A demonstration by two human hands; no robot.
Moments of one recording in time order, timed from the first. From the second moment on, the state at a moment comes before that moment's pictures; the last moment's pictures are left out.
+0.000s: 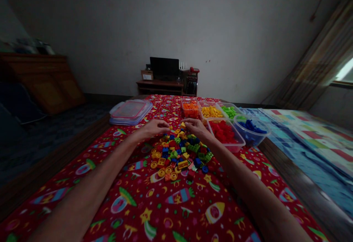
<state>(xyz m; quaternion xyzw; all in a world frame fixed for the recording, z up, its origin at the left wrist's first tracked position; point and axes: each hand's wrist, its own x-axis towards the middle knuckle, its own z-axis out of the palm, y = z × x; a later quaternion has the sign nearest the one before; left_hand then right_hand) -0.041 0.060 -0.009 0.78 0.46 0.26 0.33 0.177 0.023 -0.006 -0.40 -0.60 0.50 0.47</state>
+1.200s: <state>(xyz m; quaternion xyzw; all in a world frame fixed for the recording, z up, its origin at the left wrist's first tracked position) -0.050 0.083 -0.069 0.79 0.49 0.36 0.08 0.298 0.131 0.058 -0.70 -0.62 0.14 0.32</state>
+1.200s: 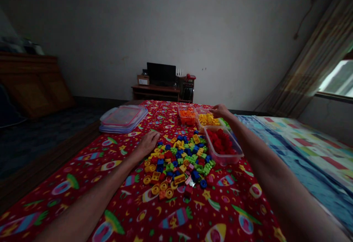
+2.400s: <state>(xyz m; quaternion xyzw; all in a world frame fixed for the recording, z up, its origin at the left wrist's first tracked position) -0.003 0.089 -0.054 0.84 0.39 0.27 0.26 0.164 0.025 -0.033 -0.47 -0.86 0.02 0.17</state>
